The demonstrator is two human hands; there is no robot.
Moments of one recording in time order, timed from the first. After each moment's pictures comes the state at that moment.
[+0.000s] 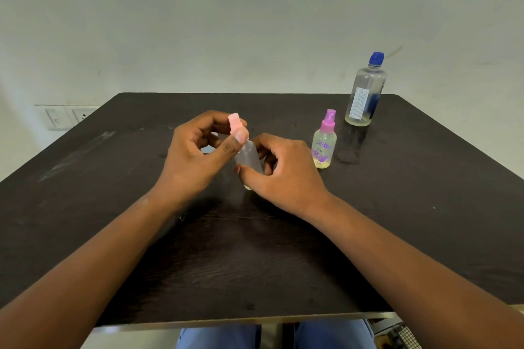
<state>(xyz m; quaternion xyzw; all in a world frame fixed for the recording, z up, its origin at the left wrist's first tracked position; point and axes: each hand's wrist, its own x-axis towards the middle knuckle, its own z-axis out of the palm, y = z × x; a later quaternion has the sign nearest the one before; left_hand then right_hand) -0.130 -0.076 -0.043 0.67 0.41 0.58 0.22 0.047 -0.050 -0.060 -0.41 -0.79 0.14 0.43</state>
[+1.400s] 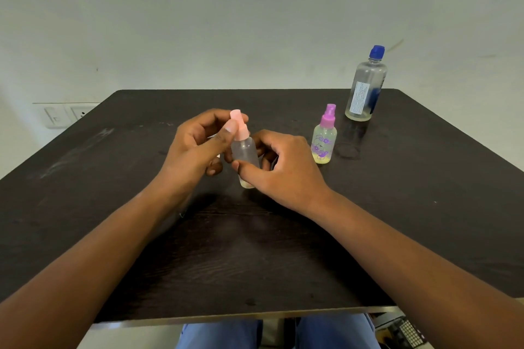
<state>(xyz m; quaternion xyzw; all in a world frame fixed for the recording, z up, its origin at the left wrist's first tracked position) -0.134 -0.075 -0.045 0.62 0.39 0.57 0.37 0.047 -0.051 -0.061 -0.38 -0.78 0.20 0.45</state>
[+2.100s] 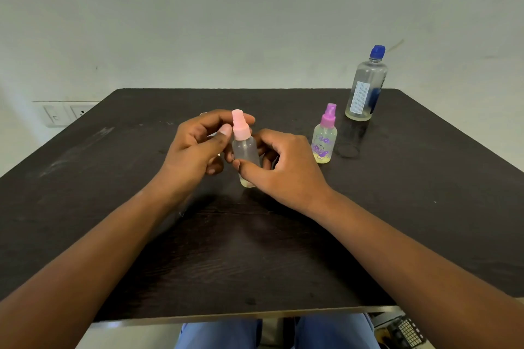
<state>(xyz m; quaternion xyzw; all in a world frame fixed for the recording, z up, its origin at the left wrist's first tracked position) -0.137 -0.078 -0.044 0.65 0.41 0.54 0.34 0.048 -0.051 -0.062 -0.38 -0.78 0.20 0.45</state>
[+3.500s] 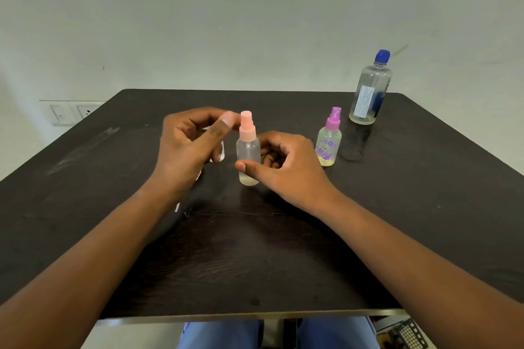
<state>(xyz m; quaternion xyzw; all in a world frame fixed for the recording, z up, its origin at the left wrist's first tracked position) -0.140 -0.079 -0.038 0.63 0.37 0.63 0.26 0.052 -0.046 -0.066 -0.36 -0.77 0.28 0.45</state>
